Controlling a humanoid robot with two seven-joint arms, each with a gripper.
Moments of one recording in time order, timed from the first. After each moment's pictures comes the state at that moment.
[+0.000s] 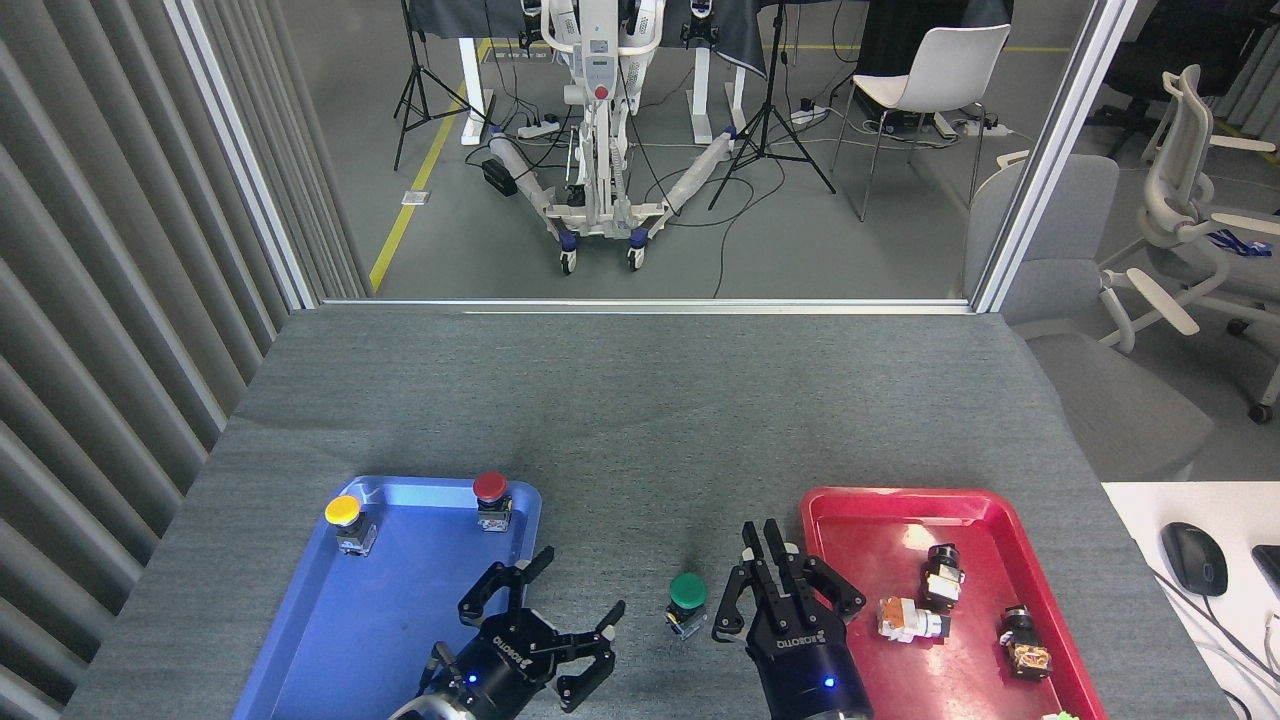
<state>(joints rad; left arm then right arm) -0.14 0.14 -0.38 -1.31 -1.47 -0.26 0.26 0.08 0.18 0.20 -1.66 1.62 0.00 0.01</state>
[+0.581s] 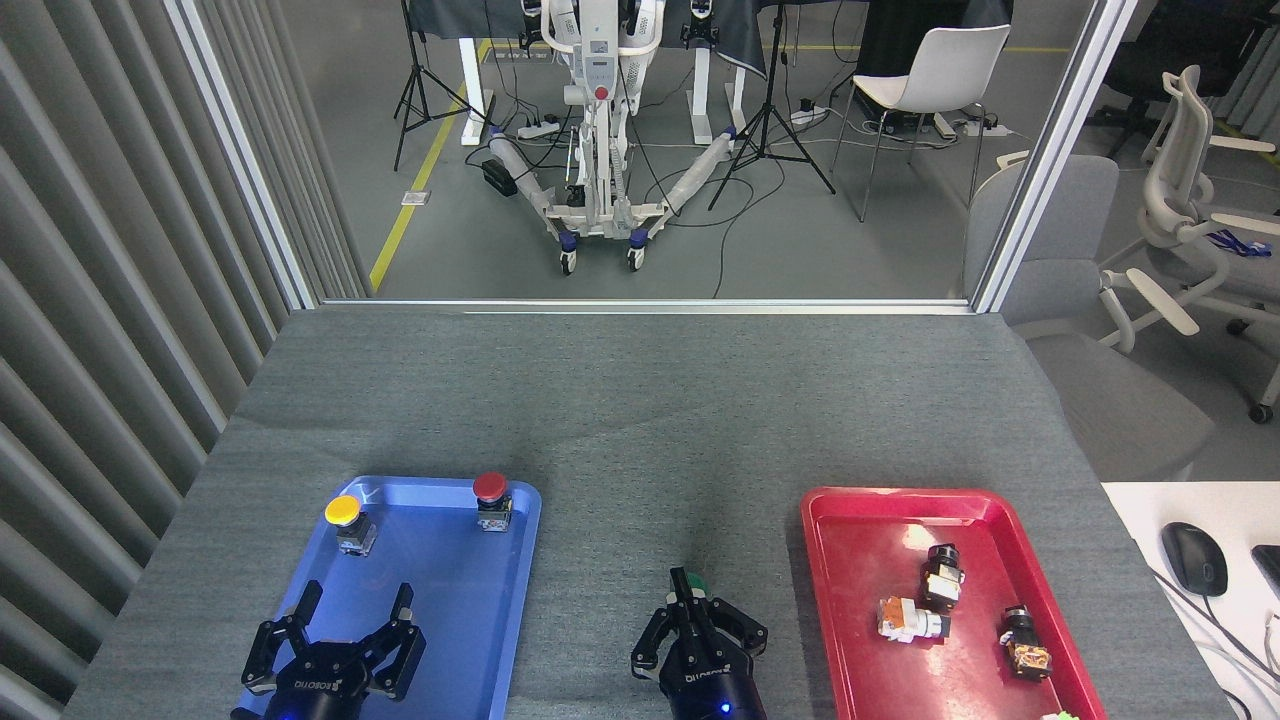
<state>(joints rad) 0.05 0.15 -0.01 -1.39 -1.32 -0.09 0.28 0.01 0.23 0.36 -1.35 1.66 0.19 -0.04</state>
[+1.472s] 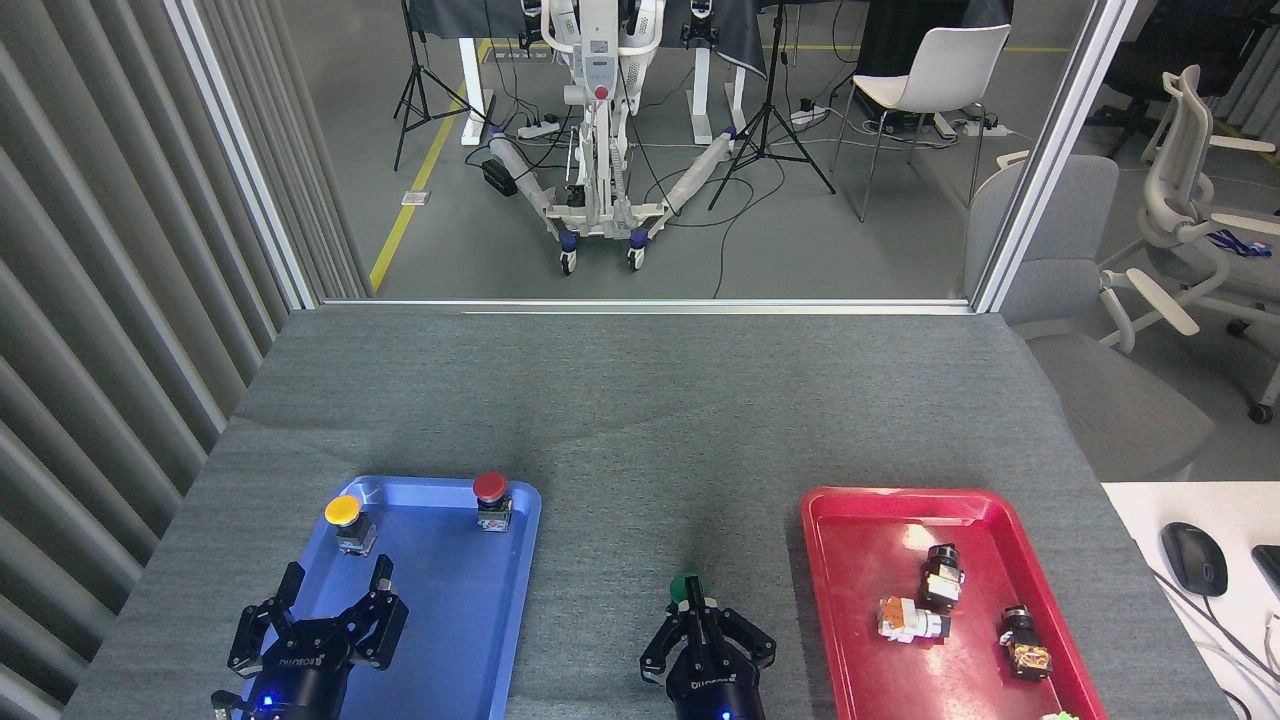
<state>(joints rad) 0.01 0.16 0.01 -1.37 -1.21 -0.08 0.28 -0.01 0.23 0.37 -1.27 1.65 0.29 -0.09</state>
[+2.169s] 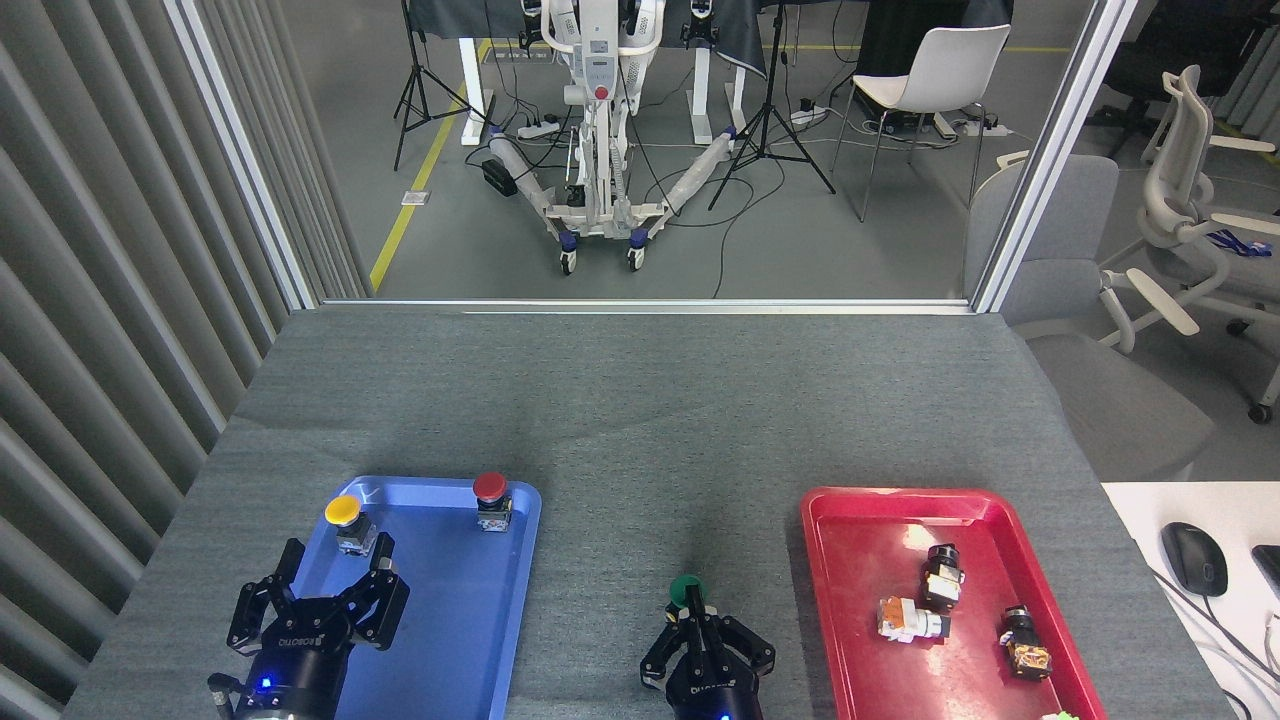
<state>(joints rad) 0.00 0.16 0.01 -1.44 -1.21 -0.08 0.28 -0.01 0.23 0.38 -1.27 1.64 0.30 -0.08</state>
